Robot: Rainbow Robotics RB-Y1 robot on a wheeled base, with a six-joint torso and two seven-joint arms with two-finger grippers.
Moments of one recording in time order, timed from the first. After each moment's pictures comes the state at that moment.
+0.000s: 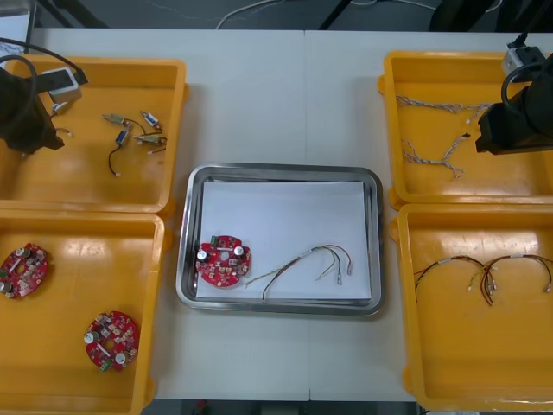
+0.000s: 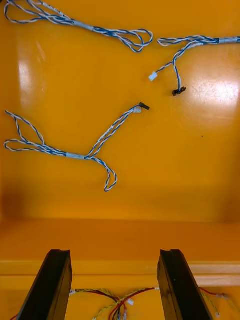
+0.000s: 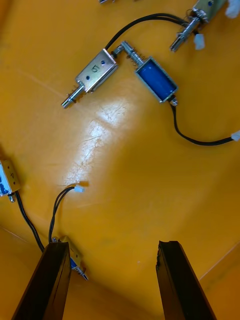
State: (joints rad) right arm -0.66 -0.80 0.06 -1.77 -0.69 1.76 1.26; left arm -0.75 0.84 -0.04 -1.25 0.79 1.43 -2.53
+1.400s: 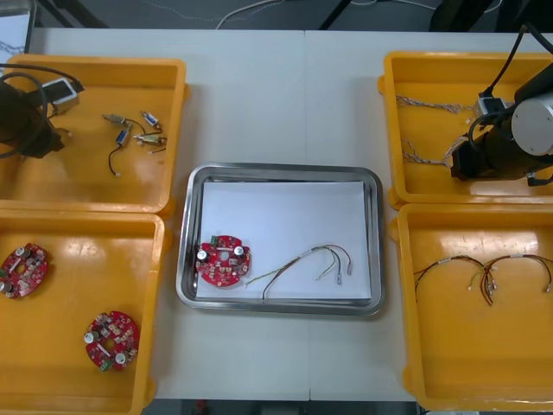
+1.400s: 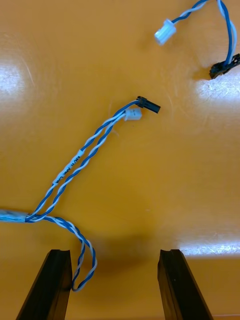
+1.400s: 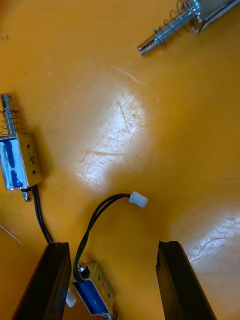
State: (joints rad) right arm -0.66 -0.80 0.29 -1.37 -0.71 1.30 1.29; left arm -0.83 0.77 -0.07 -0.88 0.69 1.12 -2.59
